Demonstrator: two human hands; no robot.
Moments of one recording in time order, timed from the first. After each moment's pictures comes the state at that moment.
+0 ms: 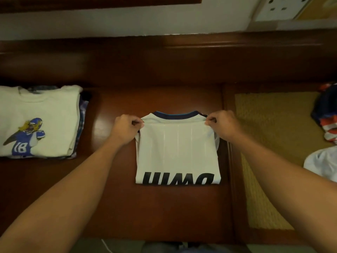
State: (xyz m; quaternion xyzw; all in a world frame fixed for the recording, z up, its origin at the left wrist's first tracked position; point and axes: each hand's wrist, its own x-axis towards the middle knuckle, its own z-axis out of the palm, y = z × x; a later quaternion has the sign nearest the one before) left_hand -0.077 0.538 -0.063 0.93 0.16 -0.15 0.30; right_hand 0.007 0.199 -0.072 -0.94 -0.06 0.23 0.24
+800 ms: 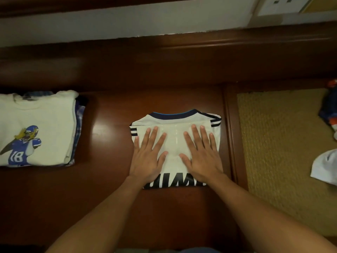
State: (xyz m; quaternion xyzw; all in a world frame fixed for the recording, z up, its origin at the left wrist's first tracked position) left_hand -0.151 0.462 -0.111 0.99 -0.01 -0.13 0.09; right_hand -0.105 0.235 -0.113 -0.96 -0.23 0.15 0.06
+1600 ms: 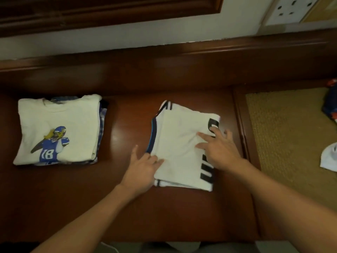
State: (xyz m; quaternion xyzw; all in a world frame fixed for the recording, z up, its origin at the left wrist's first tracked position) left_hand -0.211 0.543 -0.067 0.97 -0.19 -0.12 -0.03; right_hand -0.095 0.257 -0.052 -0.94 -0.29 0.20 -0.02
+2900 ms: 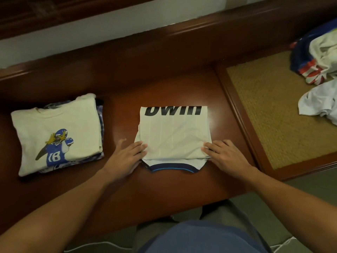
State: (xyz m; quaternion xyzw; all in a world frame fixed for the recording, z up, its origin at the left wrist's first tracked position) left_hand -0.228 0.651 -0.068 0.93 -0.36 -0.09 -0.03; right_hand -0.246 0.226 -0.087 -0.94 -0.33 0.01 0.05
